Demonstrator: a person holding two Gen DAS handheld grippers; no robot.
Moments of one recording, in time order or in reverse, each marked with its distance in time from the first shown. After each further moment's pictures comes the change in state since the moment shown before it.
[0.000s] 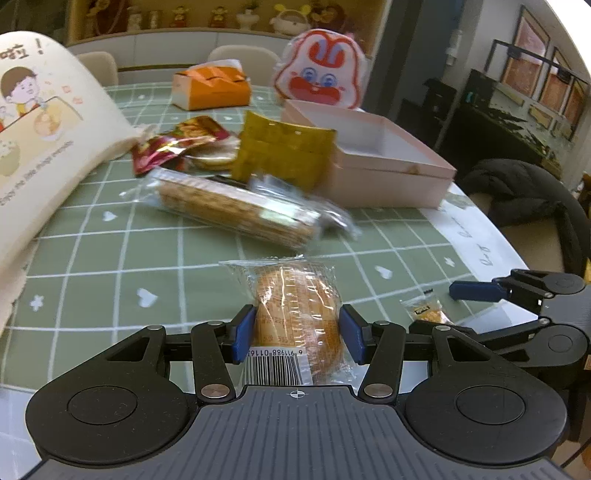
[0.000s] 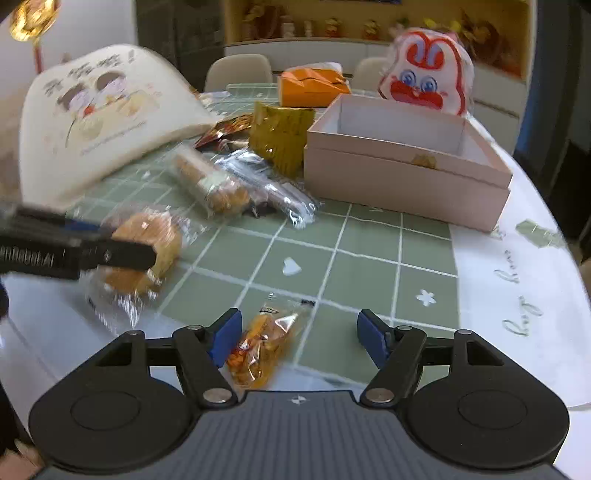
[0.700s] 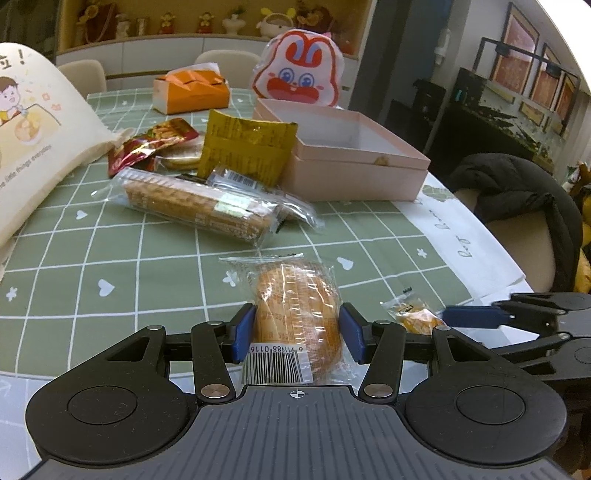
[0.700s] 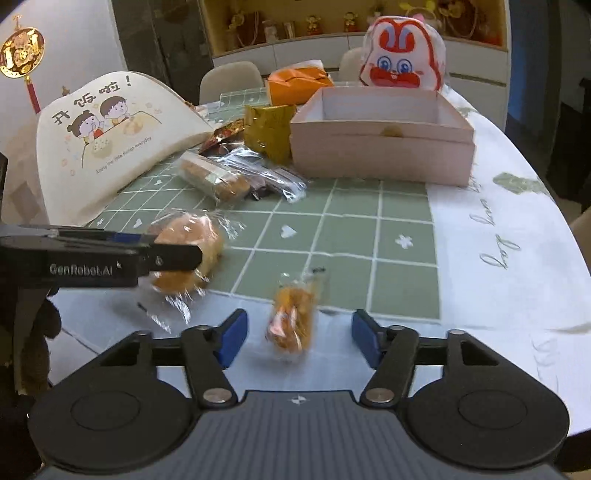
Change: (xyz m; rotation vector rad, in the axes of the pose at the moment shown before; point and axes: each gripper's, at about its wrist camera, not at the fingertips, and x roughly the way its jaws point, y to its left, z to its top) left arm 0.003 -0.032 -0.010 0.019 -0.015 -0.004; right arm -0.034 -0.012 -0.022 0.148 0.002 0.076
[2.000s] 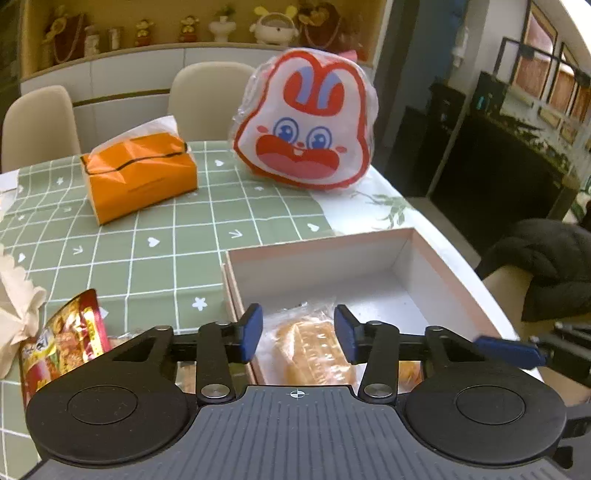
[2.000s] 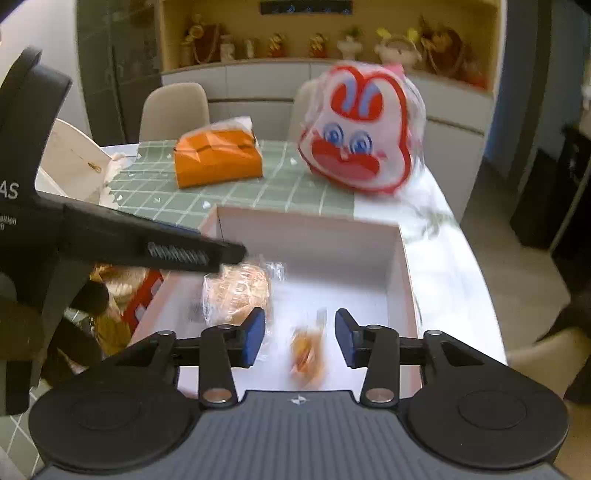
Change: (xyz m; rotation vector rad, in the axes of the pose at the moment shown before) left arm 0.164 0.006 0.222 0.015 0.007 0.021; right arm 0.101 -0.091 0.201 -0.043 -0.022 -0.173
